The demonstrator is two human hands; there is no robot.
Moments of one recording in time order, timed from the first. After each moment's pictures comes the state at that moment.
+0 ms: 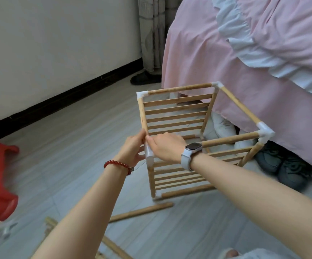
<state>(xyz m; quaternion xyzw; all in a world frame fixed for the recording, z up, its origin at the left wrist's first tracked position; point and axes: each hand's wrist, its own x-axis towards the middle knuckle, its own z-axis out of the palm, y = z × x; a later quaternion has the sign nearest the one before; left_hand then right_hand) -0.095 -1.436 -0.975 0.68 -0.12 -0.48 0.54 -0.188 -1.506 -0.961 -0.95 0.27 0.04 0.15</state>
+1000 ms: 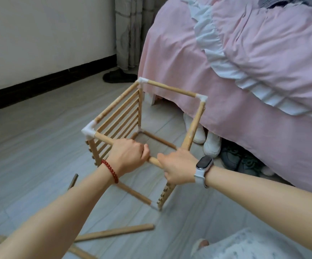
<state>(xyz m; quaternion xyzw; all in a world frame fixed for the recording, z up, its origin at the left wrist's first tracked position) -0.096 -1.437 -0.989 0.75 -0.66 -0.01 0.06 -0.253 -1.493 -0.946 -0.96 0.21 0.19 0.00</state>
